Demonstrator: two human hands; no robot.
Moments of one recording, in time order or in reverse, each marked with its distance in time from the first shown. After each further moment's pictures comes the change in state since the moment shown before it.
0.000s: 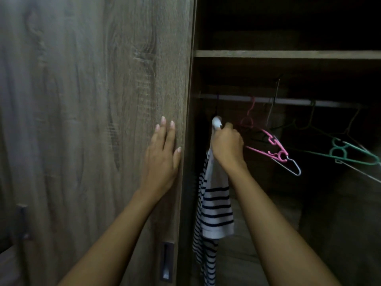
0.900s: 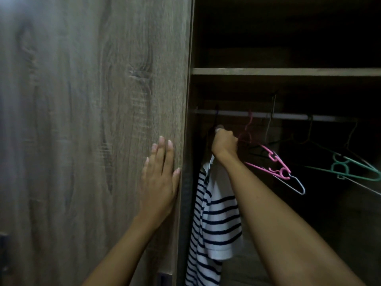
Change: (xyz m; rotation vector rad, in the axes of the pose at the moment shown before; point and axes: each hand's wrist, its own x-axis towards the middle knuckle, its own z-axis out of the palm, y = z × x) left_hand -0.001 -0.012 0.020 0.100 0.022 0.002; right_hand 0.080 -0.002 0.023 -0.232 -0.074 -0.014
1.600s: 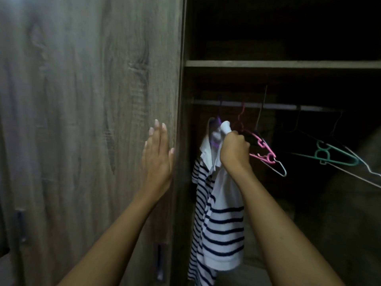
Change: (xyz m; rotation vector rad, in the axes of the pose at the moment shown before) left_hand -0.003 0.026 -0.022 -0.181 0.012 -0.047; right_hand -0.104 0.027 -0.060 0.013 0.096 0.010
